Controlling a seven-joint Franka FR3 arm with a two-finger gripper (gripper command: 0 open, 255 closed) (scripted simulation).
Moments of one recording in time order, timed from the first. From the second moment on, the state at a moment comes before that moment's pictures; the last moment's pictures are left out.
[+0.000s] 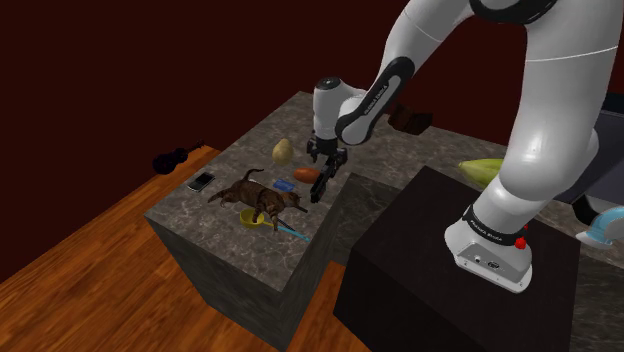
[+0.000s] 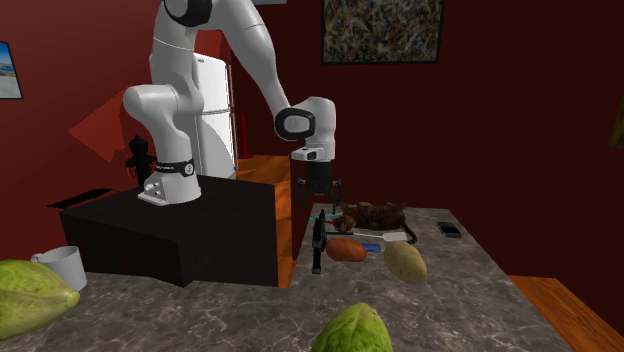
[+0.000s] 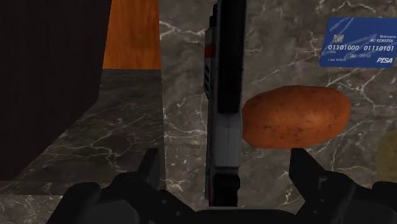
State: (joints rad) arm -0.18 0.44 0.25 -2.28 -0.54 2.66 1.81
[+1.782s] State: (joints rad) arm -0.16 0.48 0.23 -2.25 -0.55 2.67 1.86
